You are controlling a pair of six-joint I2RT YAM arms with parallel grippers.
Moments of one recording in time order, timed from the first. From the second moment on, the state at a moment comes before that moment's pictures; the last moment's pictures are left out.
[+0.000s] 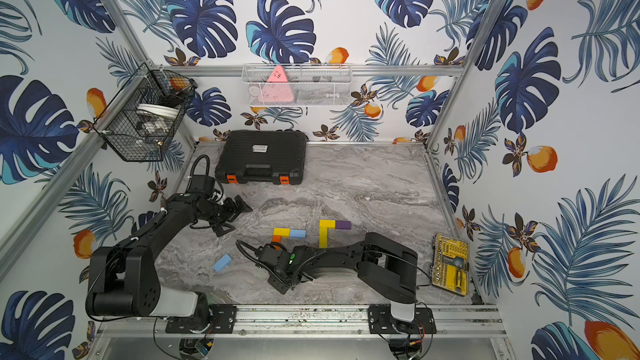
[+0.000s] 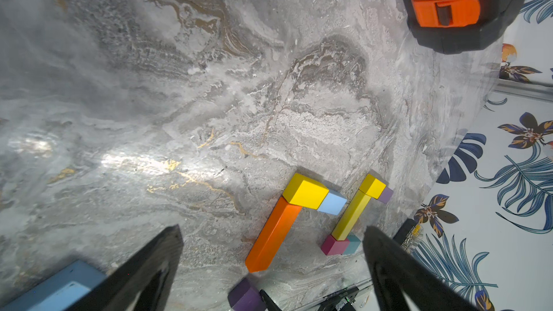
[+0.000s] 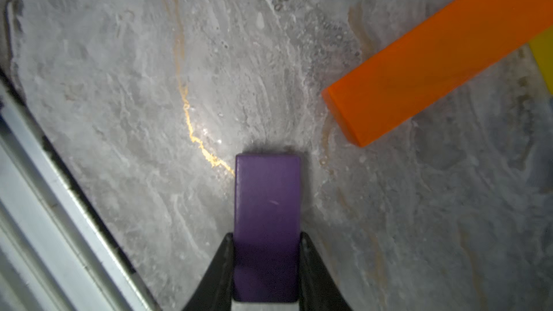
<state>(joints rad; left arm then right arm) 0.06 1.42 0.93 -0.71 0.46 -0.71 1.30 1.85 1.12 -0.45 0.11 0.27</state>
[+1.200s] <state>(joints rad) 0.06 1.43 0.90 -0.70 0.47 -0.71 1.28 1.84 1.07 -0.45 0.23 0.30</state>
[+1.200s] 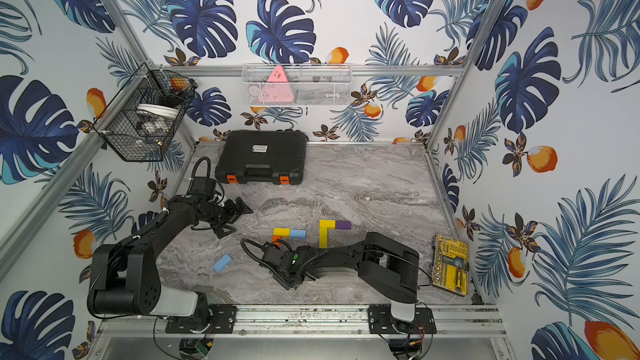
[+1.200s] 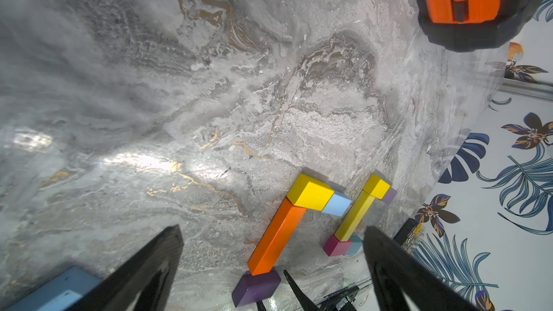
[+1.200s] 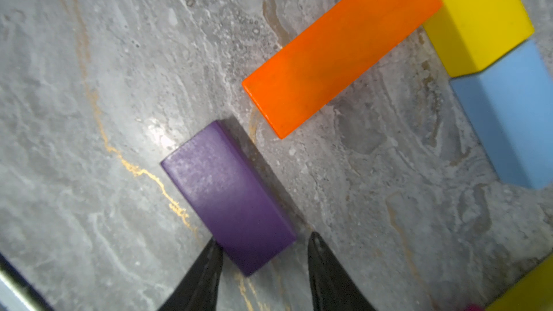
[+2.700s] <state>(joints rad) 0.07 1.28 0.93 -0.89 0.24 -0.68 1.27 1.71 1.16 -0.47 0.21 0.34</state>
